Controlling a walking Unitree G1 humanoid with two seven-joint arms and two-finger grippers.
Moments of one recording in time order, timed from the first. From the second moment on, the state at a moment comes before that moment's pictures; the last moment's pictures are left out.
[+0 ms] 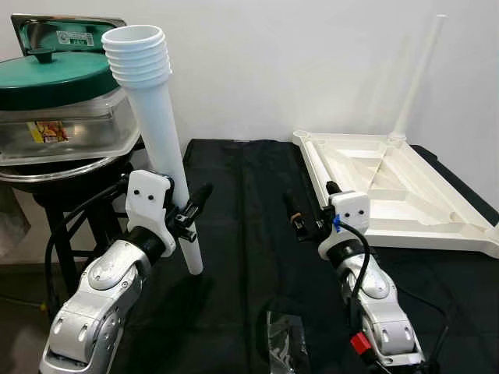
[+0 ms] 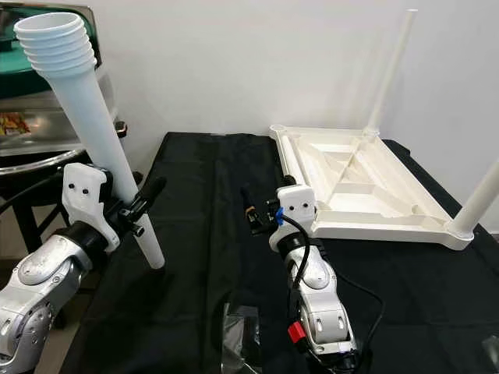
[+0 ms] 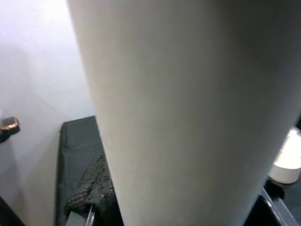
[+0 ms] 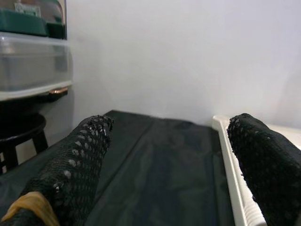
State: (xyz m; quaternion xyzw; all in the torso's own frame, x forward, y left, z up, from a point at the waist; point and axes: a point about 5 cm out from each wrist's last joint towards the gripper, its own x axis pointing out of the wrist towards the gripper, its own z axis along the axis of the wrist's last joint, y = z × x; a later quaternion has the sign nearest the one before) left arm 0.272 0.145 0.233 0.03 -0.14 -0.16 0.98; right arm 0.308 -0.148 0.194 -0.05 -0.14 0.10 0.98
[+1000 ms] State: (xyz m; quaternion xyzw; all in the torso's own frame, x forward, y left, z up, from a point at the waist) left arm 0.272 0.151 0.235 0.04 -0.16 -0.13 0.98; right arm 0.300 -0.127 0.223 -0.08 -0.19 0.15 0.97
